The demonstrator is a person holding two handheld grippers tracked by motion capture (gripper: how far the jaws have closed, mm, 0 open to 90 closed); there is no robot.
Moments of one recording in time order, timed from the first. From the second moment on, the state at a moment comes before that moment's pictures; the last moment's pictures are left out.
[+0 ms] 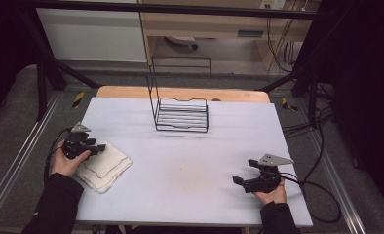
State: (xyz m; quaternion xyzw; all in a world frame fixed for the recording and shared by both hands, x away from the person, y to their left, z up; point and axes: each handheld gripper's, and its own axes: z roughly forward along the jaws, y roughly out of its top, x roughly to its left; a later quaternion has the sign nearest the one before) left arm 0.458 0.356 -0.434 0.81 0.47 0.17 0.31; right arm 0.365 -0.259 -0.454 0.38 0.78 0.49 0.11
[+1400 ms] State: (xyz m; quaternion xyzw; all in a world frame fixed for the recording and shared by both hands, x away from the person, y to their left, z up) left arm 0.450 0.354 -0.442 0.81 0.45 0.18 0.35; right arm 0.396 -0.077 -0.432 0.35 0.79 0.49 0.08
